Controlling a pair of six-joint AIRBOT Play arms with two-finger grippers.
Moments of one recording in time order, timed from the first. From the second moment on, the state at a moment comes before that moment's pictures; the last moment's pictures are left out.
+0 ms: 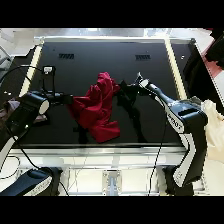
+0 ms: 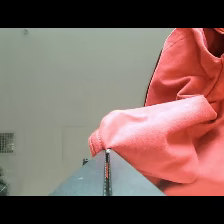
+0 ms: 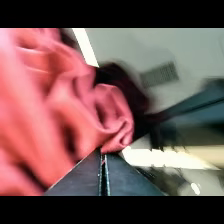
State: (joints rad) left arm -0.31 -1.00 0.91 1.84 -0.83 -1.92; right arm 0.27 -1.98 1.55 -0.66 0.64 1.75
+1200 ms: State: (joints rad) left arm -0.23 -0.70 1.41 2.15 -1.07 -1.80; right arm 0.16 -0.96 1.92 -1.26 1.29 1.56
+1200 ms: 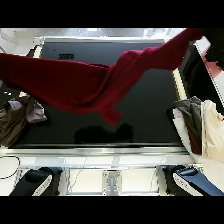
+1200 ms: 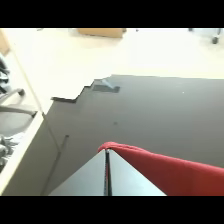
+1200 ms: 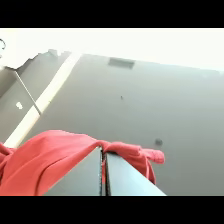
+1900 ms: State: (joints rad) left arm -0.15 -1.61 1.44 2.18 -1.06 -1.73; right arm 0.16 -1.23 1.09 -1.25 1.05 1.53
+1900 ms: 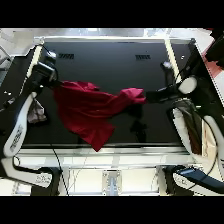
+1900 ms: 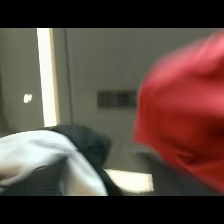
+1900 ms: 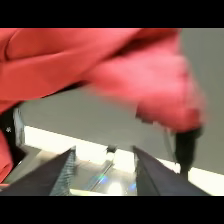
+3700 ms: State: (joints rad) left arm 0.30 -0.97 0.50 0.95 -1.19 -1.75; right arm 0.01 -0.82 1.37 -1.47 1.13 1.50
